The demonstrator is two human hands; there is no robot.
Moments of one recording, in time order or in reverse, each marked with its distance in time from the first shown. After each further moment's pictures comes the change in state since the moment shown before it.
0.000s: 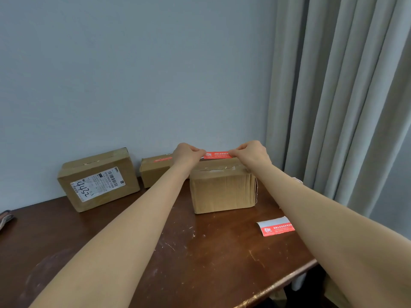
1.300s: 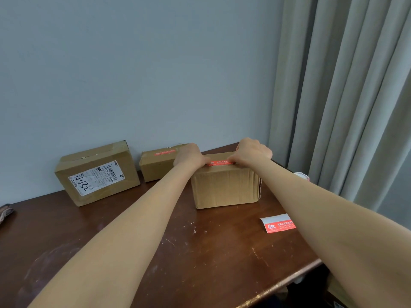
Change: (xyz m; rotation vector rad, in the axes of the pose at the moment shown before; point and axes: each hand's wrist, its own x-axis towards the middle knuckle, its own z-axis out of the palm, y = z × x) left_hand 0.020 -0.016 0.016 0.583 -0.116 0.020; right_hand 0.007 -0.006 0.013 -0.558 -0.110 -0.004
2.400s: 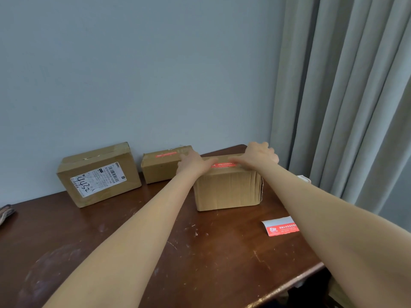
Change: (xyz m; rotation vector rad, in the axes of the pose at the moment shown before) left_hand -0.010 -0.005 0.010 -0.168 -0.033 -0.120; right_hand -0.001 0.008 0.000 0.011 0.025 0.099
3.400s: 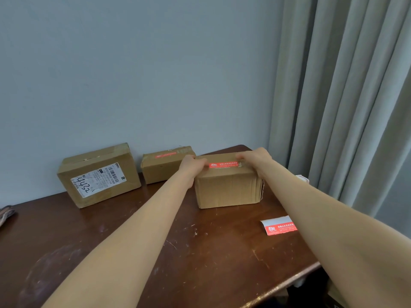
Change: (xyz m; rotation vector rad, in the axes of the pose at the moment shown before) left_hand -0.008 -0.005 0.000 -0.612 -0.117 -0.102; right_hand 0.009 0.009 0.008 0.613 -0.137 0.177
